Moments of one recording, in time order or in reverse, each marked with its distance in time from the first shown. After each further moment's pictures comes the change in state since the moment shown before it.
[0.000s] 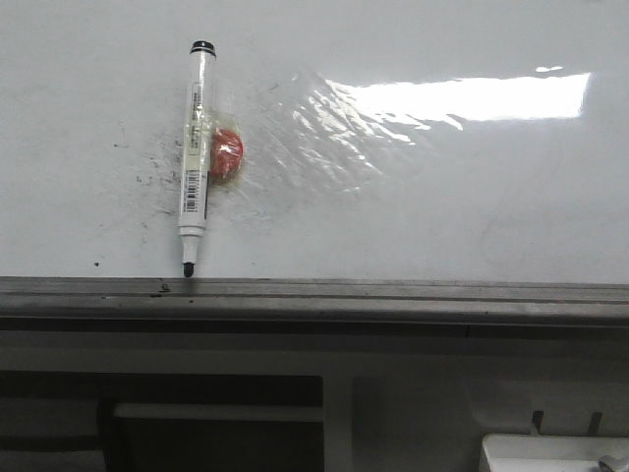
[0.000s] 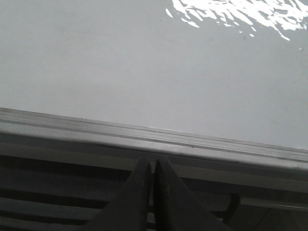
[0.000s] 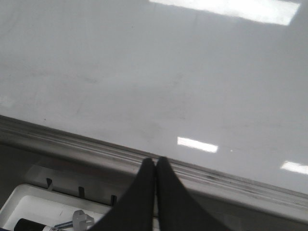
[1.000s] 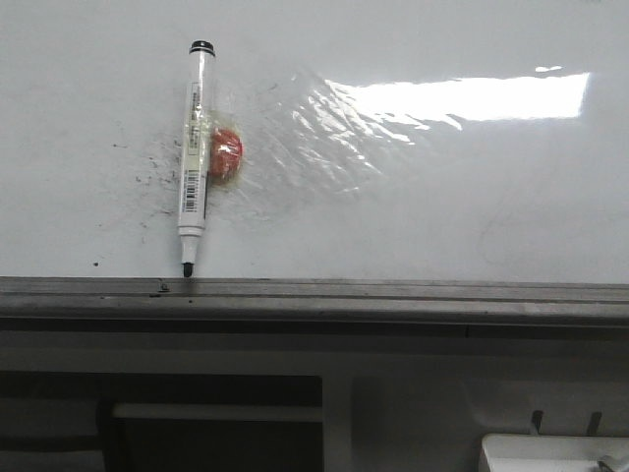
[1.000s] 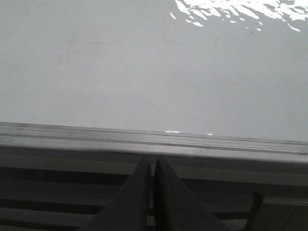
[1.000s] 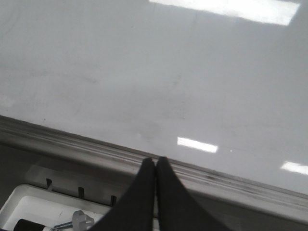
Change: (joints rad) left arm 0.000 0.000 0.000 0.101 -0.021 0.000; right arm 0.000 0.000 0.000 0.000 -0.003 0.000
